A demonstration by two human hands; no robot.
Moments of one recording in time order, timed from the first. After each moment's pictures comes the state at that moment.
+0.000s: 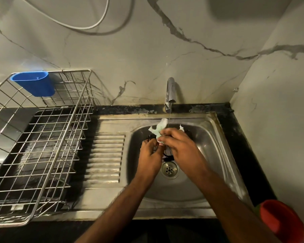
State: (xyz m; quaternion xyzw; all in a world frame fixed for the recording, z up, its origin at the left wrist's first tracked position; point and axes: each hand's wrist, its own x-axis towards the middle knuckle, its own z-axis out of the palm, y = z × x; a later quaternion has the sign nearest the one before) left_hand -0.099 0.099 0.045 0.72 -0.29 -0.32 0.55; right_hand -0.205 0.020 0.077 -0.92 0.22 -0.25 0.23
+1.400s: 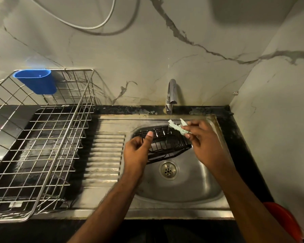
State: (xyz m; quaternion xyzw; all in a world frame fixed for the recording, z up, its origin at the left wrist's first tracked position) left_hand -0.068 0.108 0.043 0.65 -0.20 -0.29 0.67; right_hand -0.235 -0.017 0.090 -0.87 0.34 -0.28 0.21
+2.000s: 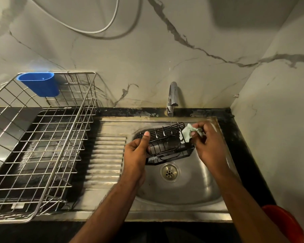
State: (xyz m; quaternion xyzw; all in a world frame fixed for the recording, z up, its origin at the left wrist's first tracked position) left_hand -0.069 0.110 0.056 0.59 -0.15 -0.34 0.72; right_hand -0.233 -0.013 0.086 -0.75 0.42 -0.38 0.34
